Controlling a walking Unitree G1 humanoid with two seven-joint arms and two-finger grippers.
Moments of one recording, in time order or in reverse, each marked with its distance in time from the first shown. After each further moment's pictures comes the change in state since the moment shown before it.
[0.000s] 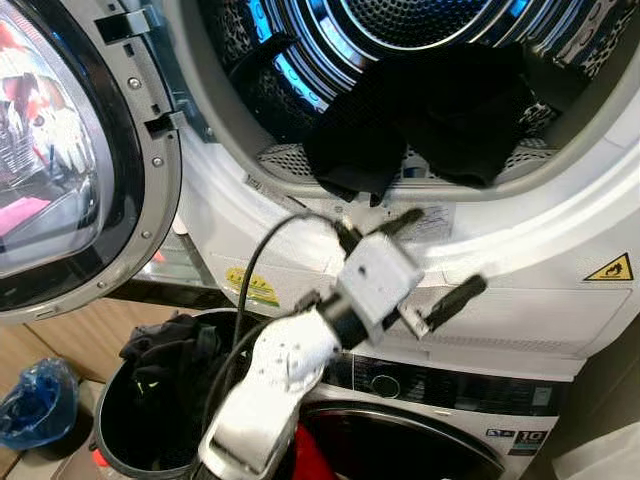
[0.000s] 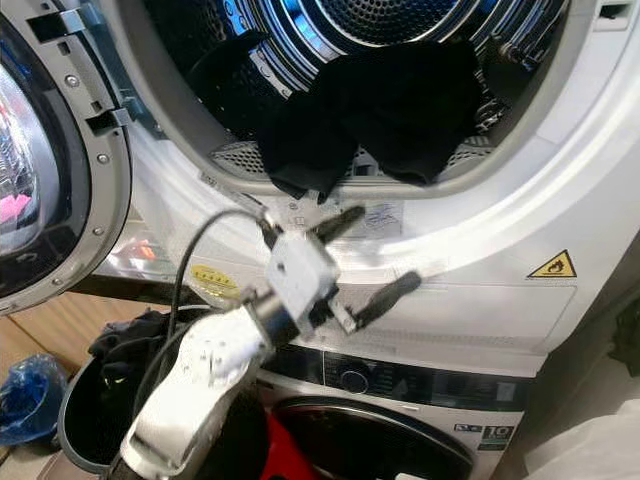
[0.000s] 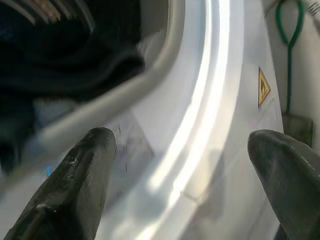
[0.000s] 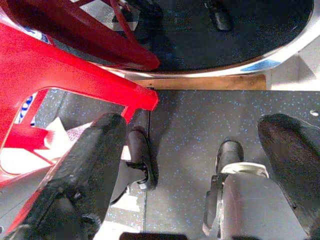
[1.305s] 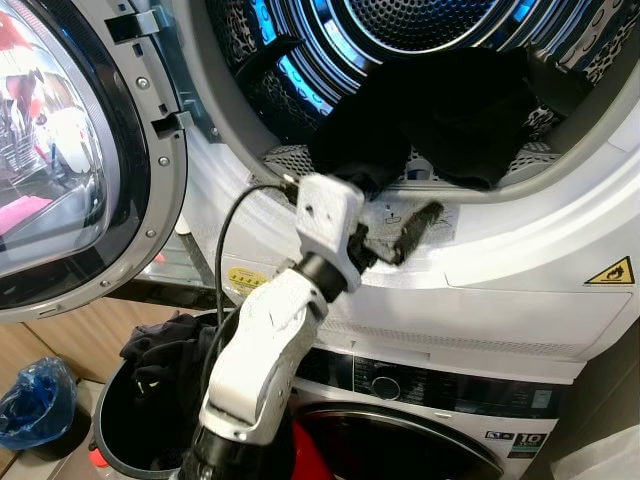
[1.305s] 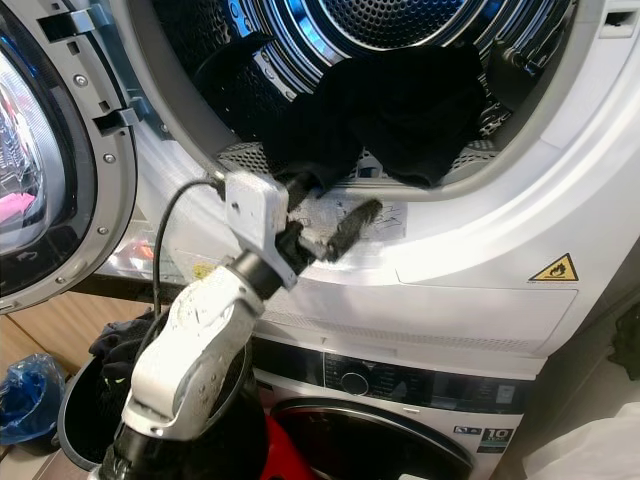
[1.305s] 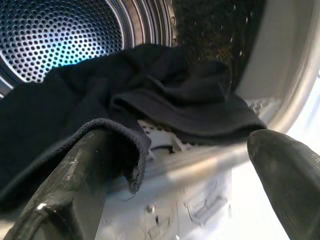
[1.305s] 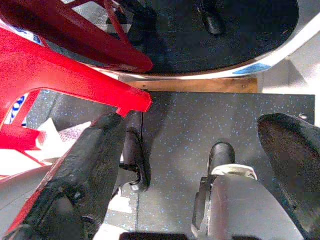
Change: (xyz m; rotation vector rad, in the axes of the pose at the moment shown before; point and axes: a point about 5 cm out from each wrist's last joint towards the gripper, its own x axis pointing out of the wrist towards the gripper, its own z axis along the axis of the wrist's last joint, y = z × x) left arm 0.020 0.059 0.021 -0.276 -0.074 0.248; right arm 0.000 -0.005 0.000 -0.019 0.002 -0.012
